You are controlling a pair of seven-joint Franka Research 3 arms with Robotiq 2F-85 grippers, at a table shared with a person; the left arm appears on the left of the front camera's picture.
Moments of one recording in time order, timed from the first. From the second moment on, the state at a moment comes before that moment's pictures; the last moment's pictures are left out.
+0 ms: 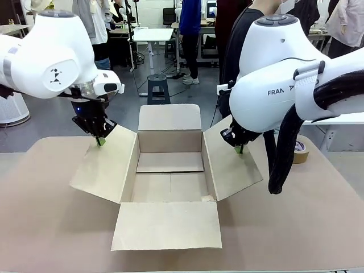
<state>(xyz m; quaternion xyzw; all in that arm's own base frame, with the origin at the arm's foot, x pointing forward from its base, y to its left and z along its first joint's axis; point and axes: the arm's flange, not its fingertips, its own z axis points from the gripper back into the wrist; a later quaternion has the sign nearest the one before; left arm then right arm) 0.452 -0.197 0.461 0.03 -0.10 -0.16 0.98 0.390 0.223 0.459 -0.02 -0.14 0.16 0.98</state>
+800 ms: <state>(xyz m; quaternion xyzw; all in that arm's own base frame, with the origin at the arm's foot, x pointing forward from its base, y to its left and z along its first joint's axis) 0.459 -0.171 0.397 0.01 -0.06 -0.10 0.99 0.381 0.210 0.386 -0.02 -0.11 0.16 0.98</state>
